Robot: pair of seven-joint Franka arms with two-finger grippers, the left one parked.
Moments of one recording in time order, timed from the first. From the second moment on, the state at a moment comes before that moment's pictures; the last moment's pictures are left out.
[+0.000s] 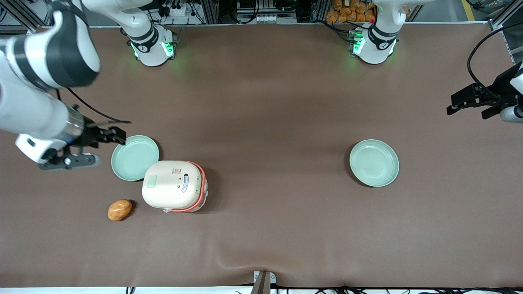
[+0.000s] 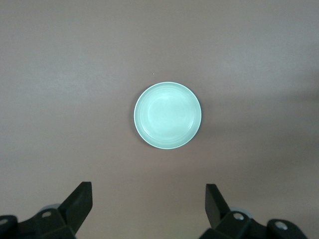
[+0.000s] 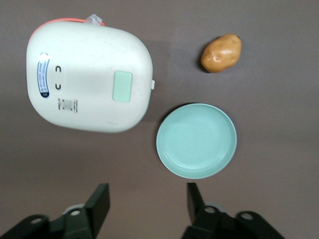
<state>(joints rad) 0.24 0.30 -0.08 -1.46 0.03 1.64 0.07</state>
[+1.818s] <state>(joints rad) 0.29 0.53 -0.08 -1.48 0.03 1.98 0.11</state>
